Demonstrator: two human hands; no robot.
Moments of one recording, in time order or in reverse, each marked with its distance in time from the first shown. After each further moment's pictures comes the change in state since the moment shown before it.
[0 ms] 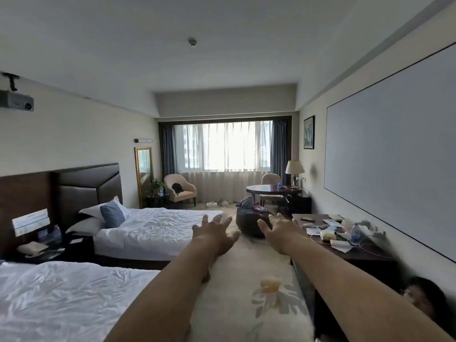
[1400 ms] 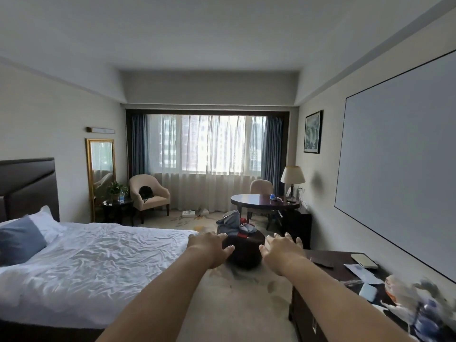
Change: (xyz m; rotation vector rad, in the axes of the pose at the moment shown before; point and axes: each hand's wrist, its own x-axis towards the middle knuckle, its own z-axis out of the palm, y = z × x) left_hand 0.865 -0.034 0.215 0.085 -0.129 0.042; right_hand 0.843 0.119 0.152 -0.174 -0.069 0.025
